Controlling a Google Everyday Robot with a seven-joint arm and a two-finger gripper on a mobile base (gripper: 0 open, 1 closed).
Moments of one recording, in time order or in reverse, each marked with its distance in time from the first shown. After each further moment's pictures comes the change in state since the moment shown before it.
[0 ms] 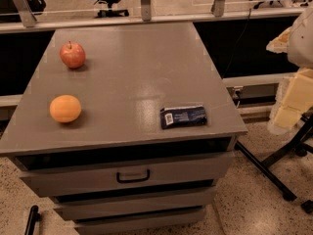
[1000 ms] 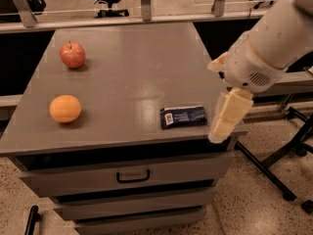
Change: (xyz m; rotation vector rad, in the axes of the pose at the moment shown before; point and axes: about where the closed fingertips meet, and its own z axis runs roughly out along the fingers) arm -0.083 0.016 0.075 -0.110 -0.214 -0.104
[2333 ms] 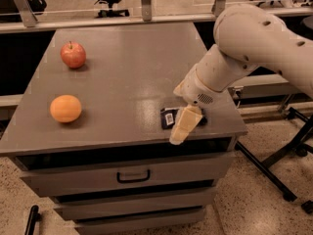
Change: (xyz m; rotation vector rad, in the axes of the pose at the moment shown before) arm -0.027 -0.026 0.123 -0.085 -0.058 0.007
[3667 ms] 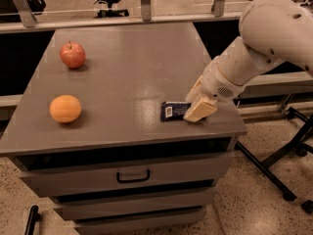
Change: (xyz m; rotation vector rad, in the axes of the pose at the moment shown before) arm 0.038 -0.018 -0.029 0.058 0.011 0.015
